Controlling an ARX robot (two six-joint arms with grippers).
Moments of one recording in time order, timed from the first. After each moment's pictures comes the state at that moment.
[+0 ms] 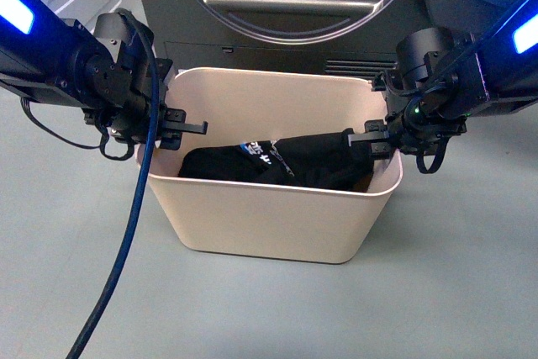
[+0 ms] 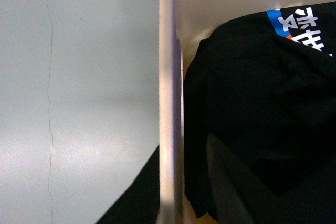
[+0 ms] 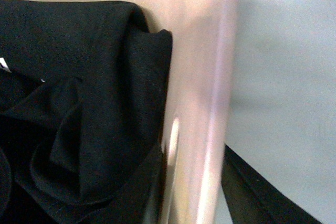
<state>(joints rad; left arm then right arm) -0.10 2.64 1.64 0.10 -0.06 0.05 0.14 2.69 1.69 0.01 0.11 0.02</state>
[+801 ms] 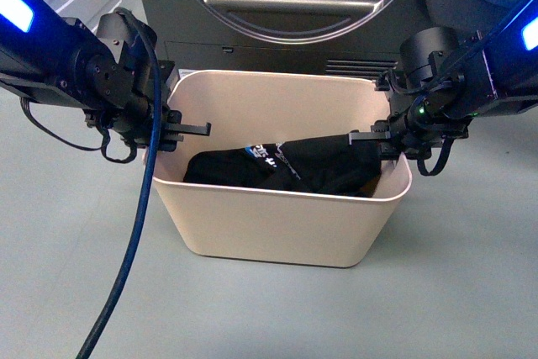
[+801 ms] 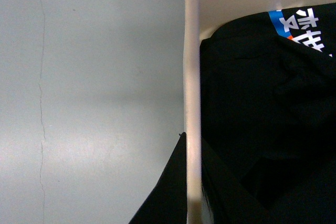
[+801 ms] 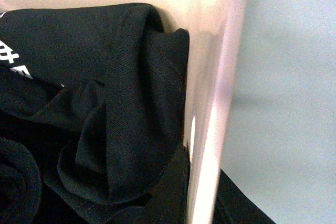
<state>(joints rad) -0.11 2.62 1.60 0.09 -0.06 0.02 0.14 2.66 1.65 0.01 0.09 0.07</state>
